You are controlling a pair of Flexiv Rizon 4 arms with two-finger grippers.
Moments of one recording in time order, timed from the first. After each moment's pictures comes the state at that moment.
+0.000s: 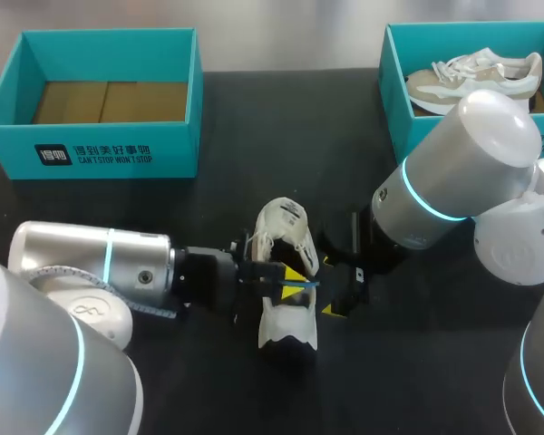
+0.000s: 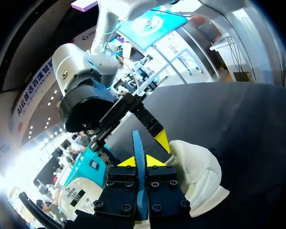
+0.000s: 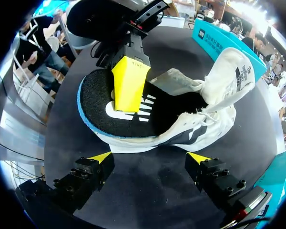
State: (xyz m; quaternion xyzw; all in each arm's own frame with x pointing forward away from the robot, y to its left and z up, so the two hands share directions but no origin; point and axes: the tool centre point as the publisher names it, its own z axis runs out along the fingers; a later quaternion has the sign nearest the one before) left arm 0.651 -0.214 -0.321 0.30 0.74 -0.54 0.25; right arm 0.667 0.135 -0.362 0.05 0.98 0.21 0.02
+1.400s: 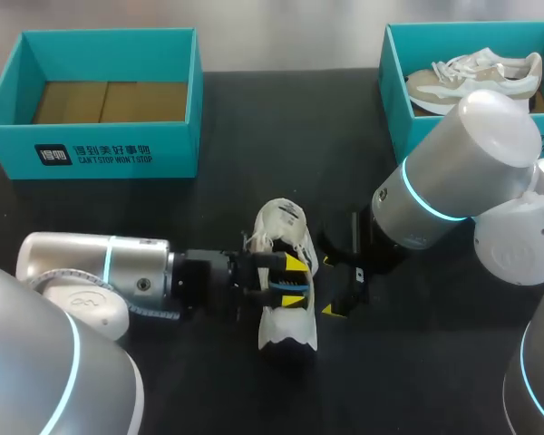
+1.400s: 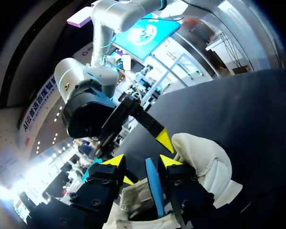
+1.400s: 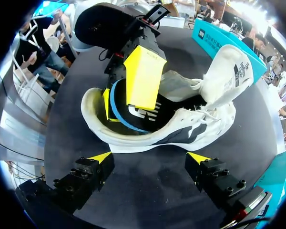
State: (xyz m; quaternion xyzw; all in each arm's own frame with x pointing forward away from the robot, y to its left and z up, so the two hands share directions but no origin) left arm 0.653 -0.217 -0.321 0.32 0.69 -0.58 0.28; right arm 0.667 0.135 -0.362 0.05 0.98 0.21 0.02
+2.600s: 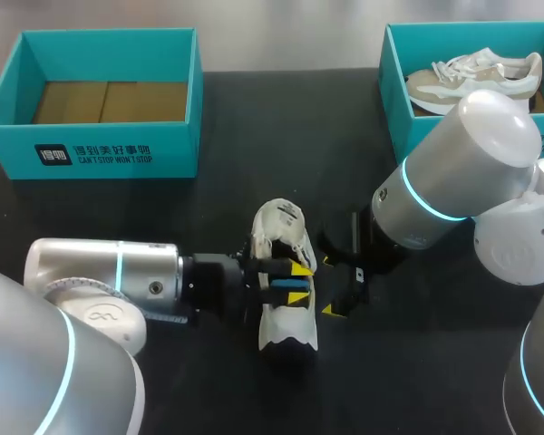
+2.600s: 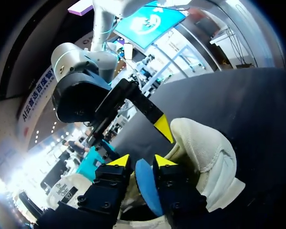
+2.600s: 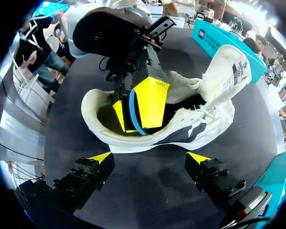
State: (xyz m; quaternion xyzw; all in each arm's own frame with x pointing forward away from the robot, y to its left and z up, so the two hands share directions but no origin) left arm 0.664 -0.223 -0.338 0.29 0.73 -0.55 0.28; right arm 0.667 0.135 -0.362 0.05 0.98 0.21 0.02
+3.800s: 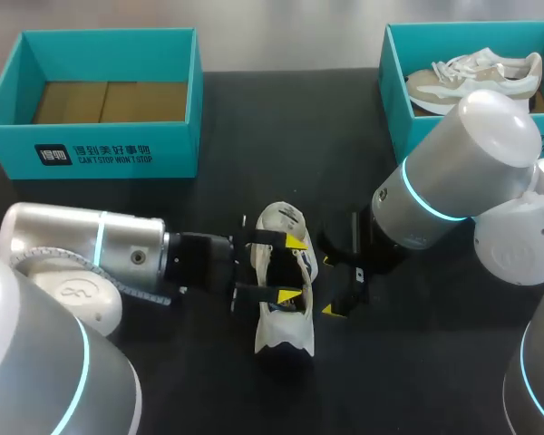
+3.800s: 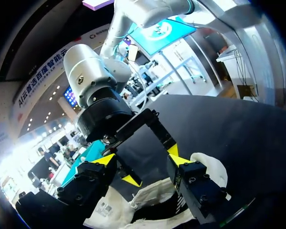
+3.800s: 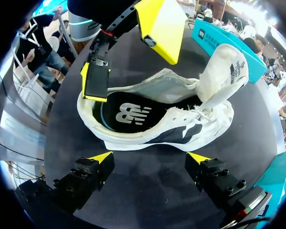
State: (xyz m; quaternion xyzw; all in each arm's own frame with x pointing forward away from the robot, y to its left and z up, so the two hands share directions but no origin) left arm 0.653 -0.209 -0.288 0.27 0.75 -0.57 0.22; right arm 0.667 0.134 -0.362 0.05 0.98 0.21 0.02
